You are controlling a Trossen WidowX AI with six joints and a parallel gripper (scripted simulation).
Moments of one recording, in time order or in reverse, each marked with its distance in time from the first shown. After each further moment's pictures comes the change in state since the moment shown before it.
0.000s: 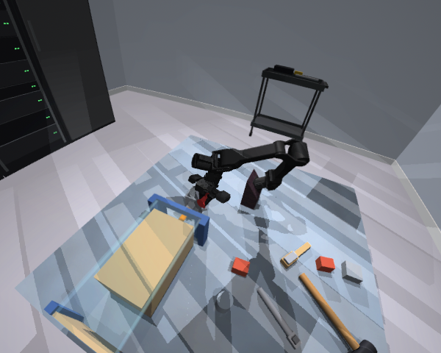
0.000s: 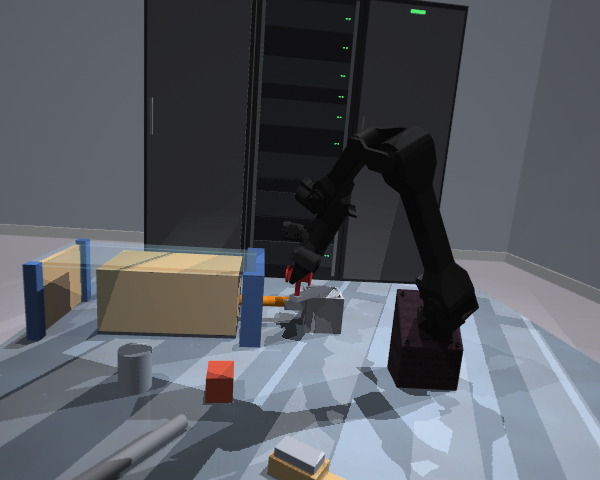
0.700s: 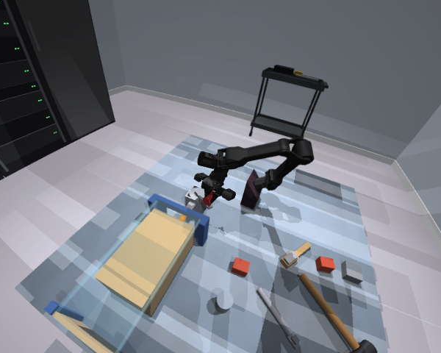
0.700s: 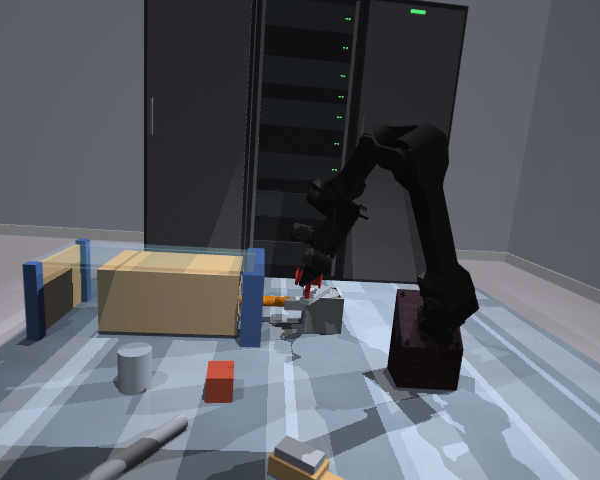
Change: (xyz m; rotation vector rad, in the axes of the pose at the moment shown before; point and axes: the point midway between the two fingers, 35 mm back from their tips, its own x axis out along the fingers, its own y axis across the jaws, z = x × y) arm -0.011 0.010 -0.022 0.003 0.000 0.009
